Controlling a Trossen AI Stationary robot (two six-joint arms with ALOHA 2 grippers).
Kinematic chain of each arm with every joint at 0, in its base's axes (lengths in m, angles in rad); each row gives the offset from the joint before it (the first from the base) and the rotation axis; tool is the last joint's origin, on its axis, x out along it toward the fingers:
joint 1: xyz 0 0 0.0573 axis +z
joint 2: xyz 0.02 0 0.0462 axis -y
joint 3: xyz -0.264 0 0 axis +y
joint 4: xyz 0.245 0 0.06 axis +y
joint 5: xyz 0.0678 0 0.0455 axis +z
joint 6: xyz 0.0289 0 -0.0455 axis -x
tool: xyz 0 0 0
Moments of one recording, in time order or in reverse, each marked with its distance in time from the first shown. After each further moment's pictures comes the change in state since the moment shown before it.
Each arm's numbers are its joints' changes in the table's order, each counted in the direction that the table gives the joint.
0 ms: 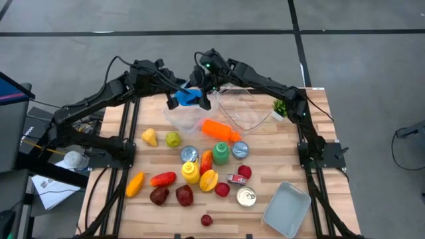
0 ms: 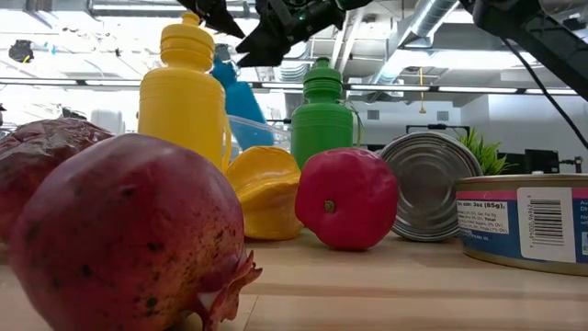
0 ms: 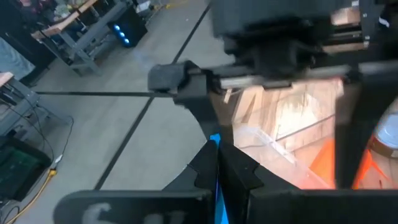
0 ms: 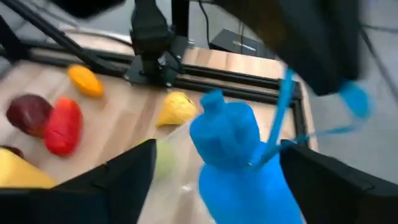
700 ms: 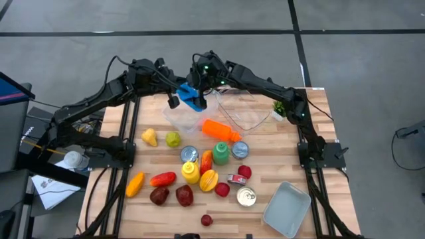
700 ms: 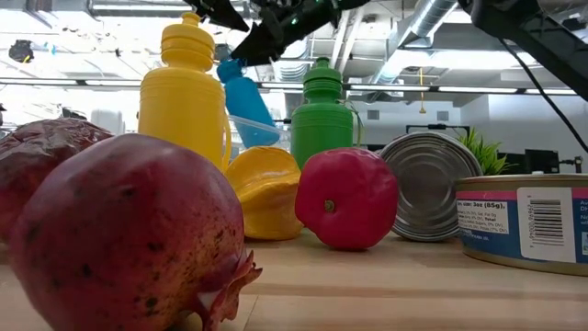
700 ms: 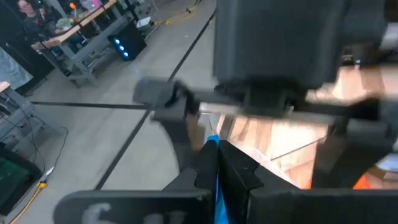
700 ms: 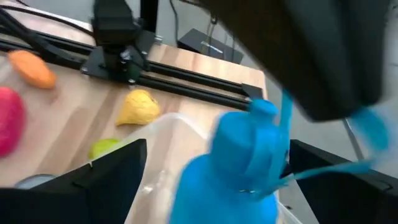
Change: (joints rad) left arm -0.002 -0.001 0.000 -0.056 -0.035 0.026; right arm 0.020 -0.024 -0.002 -0.070 -0.139 0.058
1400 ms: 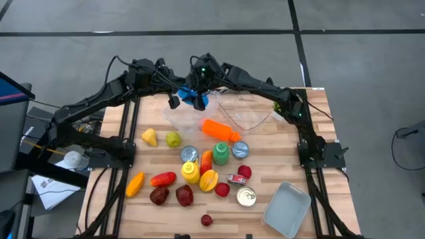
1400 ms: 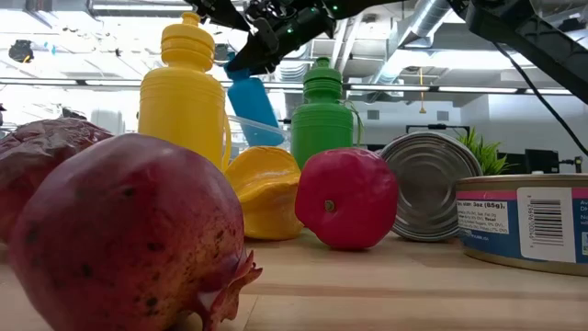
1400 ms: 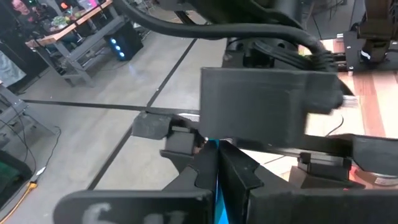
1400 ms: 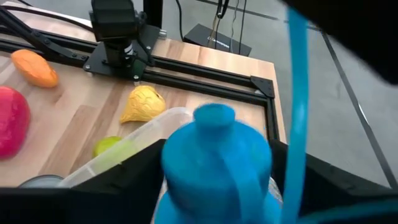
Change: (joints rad) left arm 0.000 -0.002 0.000 -0.001 -0.016 0.033; right arm -0.001 -0.027 0.003 -0.018 0.032 -0.035
